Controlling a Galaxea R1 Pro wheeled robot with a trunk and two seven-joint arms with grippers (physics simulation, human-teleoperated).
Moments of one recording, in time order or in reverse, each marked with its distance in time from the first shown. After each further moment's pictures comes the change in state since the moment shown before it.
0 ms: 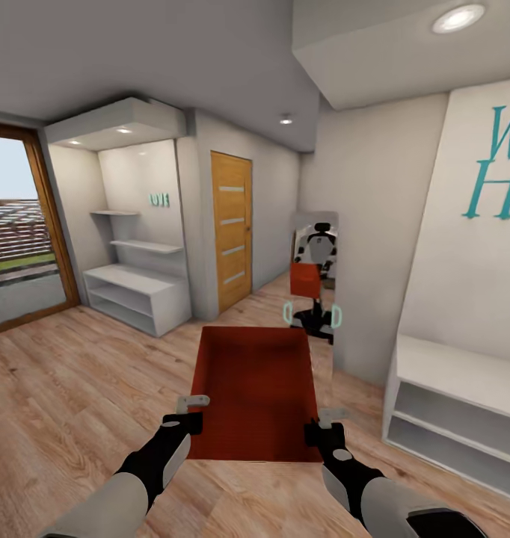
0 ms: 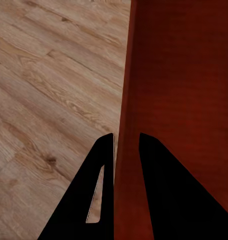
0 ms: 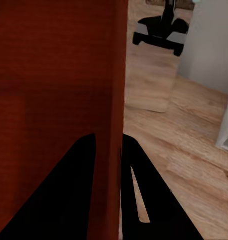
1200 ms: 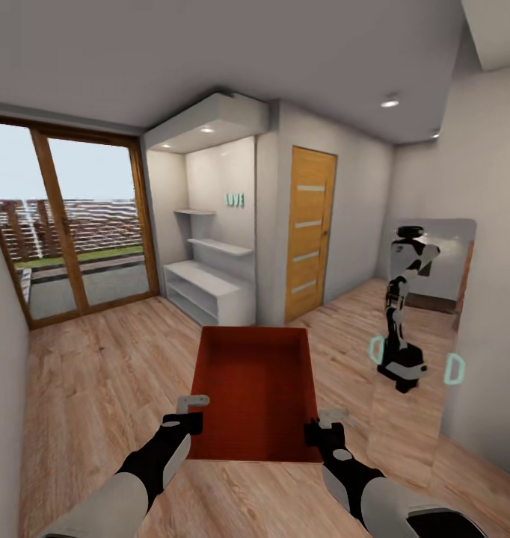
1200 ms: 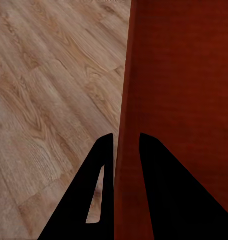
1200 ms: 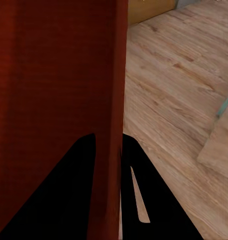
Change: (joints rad) left arm 0.000 0.000 0.000 0.000 0.000 0.001 0.000; right arm 0.000 0.000 0.000 0.000 0.000 0.000 0.000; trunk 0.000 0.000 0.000
